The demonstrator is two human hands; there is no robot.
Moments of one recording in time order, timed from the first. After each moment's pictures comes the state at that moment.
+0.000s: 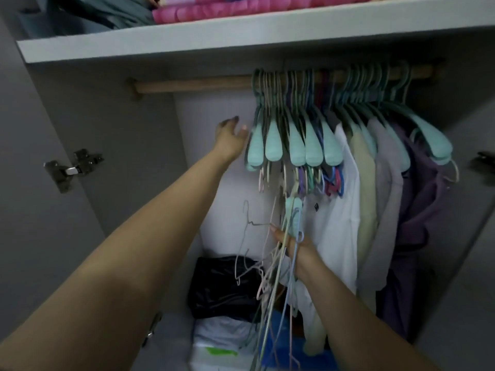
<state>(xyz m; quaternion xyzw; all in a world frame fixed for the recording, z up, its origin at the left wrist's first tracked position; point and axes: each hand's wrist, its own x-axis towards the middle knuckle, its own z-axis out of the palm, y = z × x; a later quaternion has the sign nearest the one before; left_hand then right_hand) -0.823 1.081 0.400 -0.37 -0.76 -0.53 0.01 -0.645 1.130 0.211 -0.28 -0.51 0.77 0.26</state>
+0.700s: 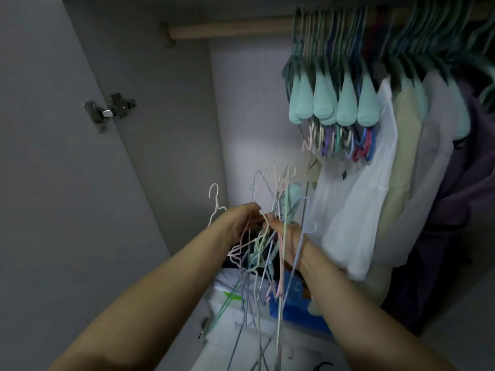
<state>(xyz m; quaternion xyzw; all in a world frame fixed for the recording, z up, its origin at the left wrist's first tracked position) -0.743 0.993 0.197 -0.05 -0.73 -0.57 -0.38 -0.642 1.085 0.169 -0.24 -0.53 0.81 0.10</state>
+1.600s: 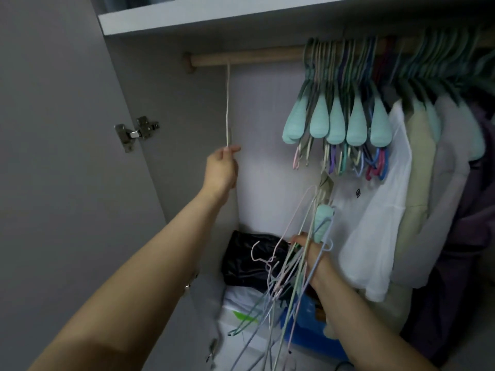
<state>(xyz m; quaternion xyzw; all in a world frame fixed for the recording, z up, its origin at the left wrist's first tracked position) -0.787 0.966 0.317 -0.19 -0.66 -0.73 0.01 -0.642 1.093 0.167 -0.35 -0.49 0.78 0.17</state>
